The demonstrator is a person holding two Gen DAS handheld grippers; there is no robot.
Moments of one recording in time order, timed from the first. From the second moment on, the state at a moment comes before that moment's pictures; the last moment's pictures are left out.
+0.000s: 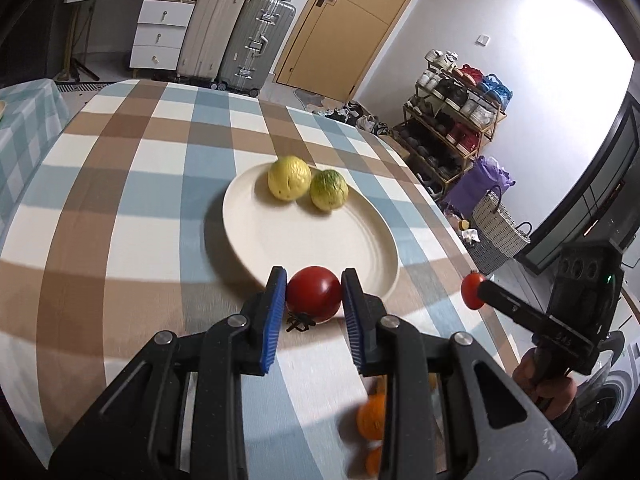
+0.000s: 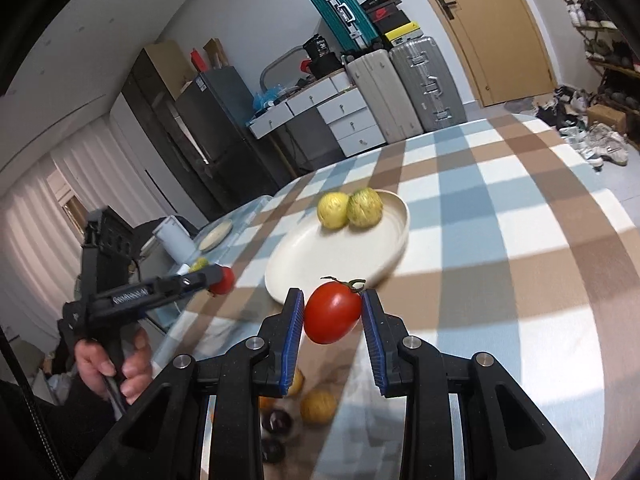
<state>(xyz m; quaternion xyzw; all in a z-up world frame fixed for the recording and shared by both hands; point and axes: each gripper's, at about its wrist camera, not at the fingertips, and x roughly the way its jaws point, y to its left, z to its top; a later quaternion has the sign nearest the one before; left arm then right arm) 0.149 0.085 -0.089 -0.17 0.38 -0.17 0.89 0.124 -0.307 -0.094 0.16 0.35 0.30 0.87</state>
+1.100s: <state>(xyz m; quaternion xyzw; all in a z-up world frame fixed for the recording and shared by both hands) 0.270 0.086 -0.132 -0.12 0.40 -0.15 0.90 0.331 -0.129 -0.104 0.02 0.47 0.39 0.79</state>
